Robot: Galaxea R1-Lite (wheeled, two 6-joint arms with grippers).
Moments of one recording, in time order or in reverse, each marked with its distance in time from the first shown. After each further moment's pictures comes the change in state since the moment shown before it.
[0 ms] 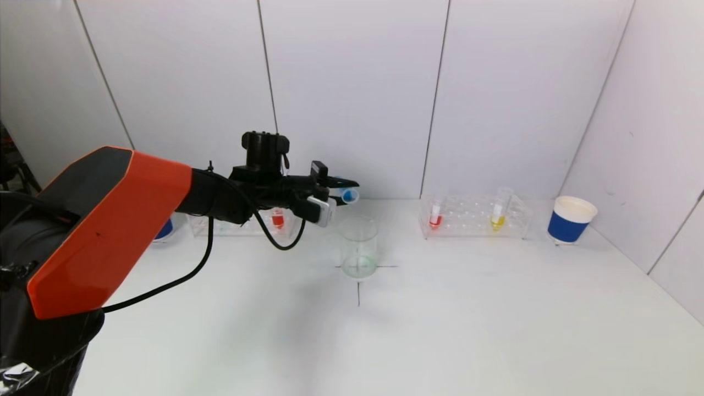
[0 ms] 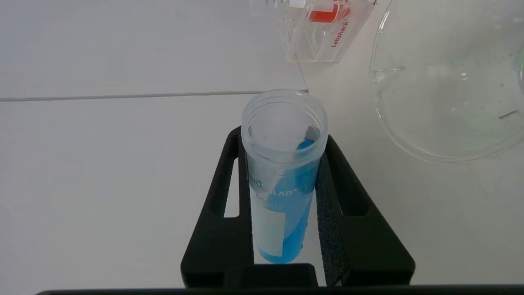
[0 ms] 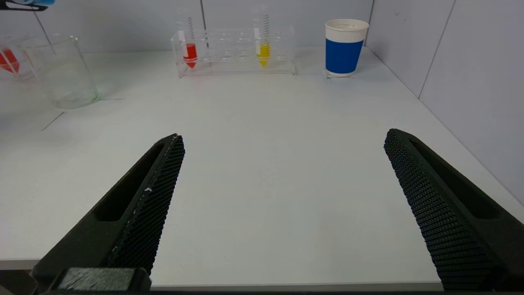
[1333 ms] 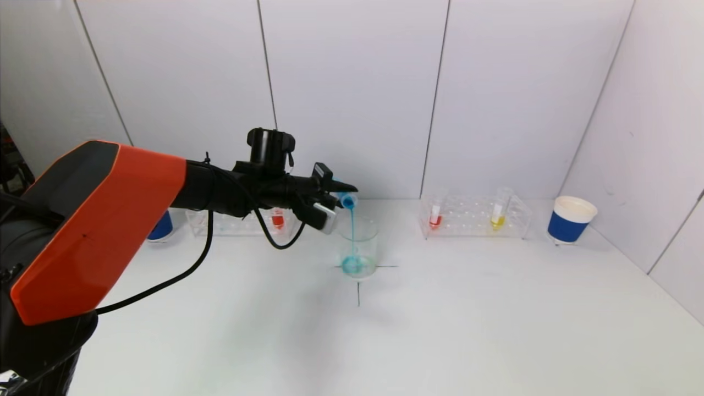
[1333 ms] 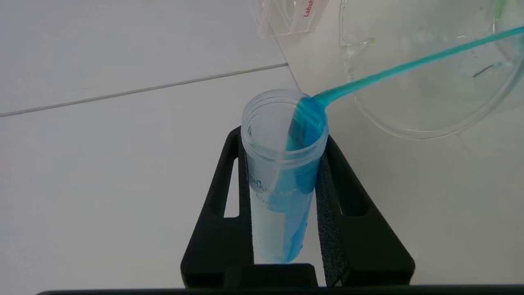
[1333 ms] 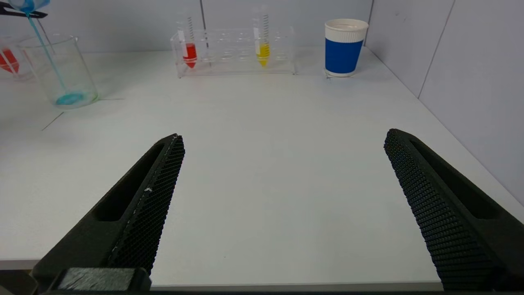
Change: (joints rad) left arm -0.022 -0.032 -0.029 0.174 0.137 0.163; right arm 0.000 0.000 0.000 0.000 0.000 0.000
